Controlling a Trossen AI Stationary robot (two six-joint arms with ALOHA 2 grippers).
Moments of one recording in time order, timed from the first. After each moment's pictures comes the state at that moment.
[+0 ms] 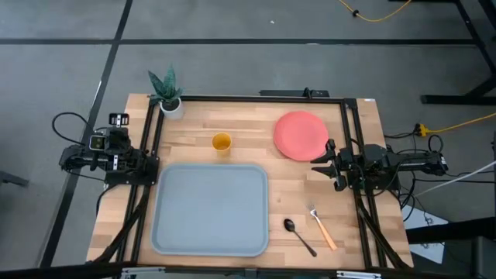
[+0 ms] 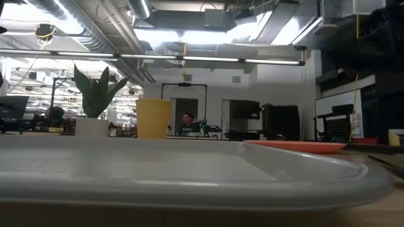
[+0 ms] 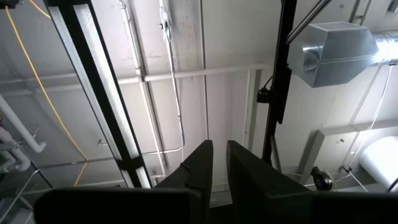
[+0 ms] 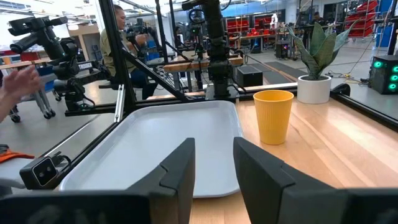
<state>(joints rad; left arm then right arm) -0.02 0.01 0.01 1.35 0.06 0.14 0.07 0.01 0.01 0.02 -0.02 0.12</state>
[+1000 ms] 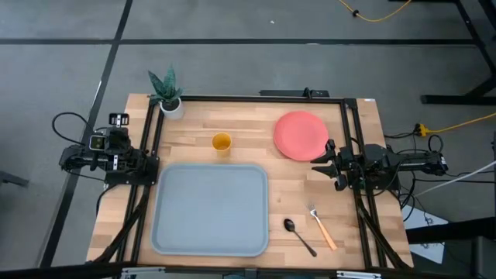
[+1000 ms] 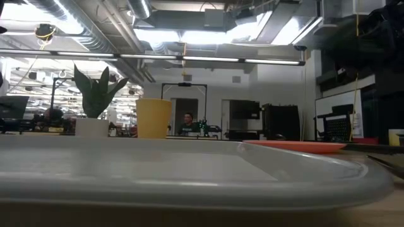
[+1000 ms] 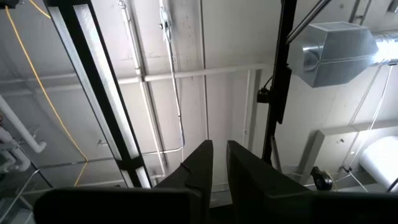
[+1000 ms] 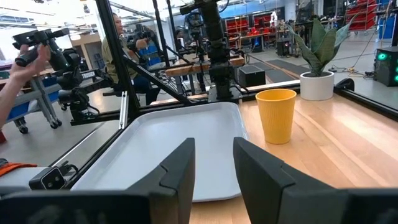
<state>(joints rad) -0.02 0.01 0.01 1.35 0.07 0.14 0.07 0.01 0.01 0.03 -0.02 0.18</state>
